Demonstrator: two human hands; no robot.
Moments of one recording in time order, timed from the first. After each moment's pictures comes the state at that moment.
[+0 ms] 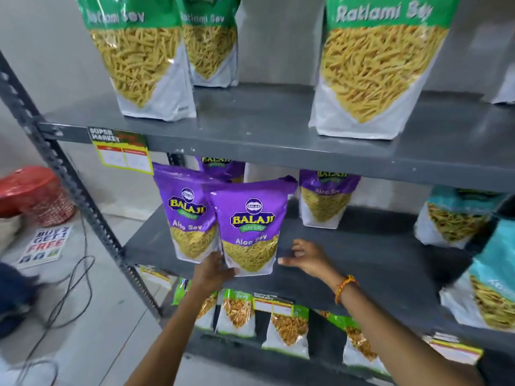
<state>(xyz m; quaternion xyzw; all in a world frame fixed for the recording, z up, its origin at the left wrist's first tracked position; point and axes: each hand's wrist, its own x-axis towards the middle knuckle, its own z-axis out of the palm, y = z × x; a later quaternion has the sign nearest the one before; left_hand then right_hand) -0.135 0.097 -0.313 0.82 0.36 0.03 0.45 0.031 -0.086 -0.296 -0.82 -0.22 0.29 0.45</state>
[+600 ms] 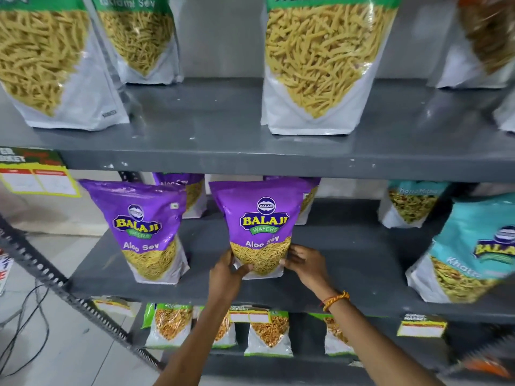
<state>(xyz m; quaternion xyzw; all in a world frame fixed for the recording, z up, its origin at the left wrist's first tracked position) -0.055 0.030 -0.317 0.82 0.29 0.13 0.48 0.049 -0.137 -0.326 -0.77 -0.21 0.17 0.58</state>
